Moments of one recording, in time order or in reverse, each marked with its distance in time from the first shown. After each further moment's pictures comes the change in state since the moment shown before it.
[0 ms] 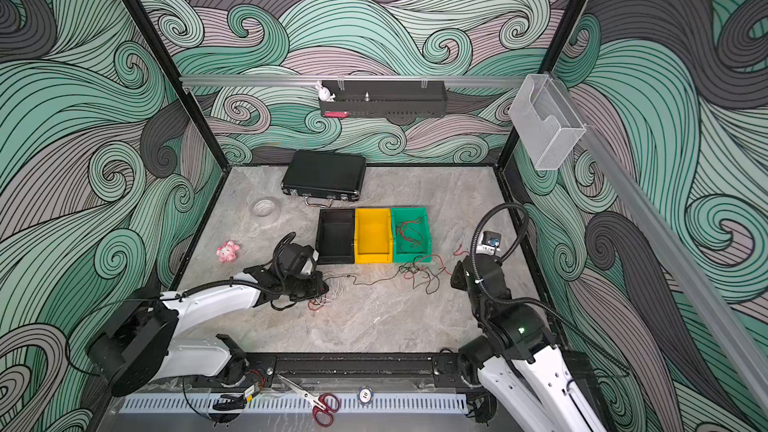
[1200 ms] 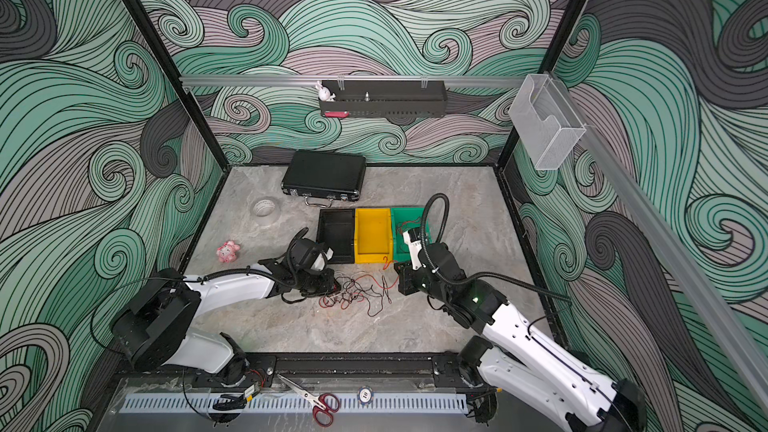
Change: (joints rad) left arm -0.049 0.155 0.099 0.054 0.100 0.048; right arm 0.303 0.266 -0.062 0.332 -0.458 -0.027
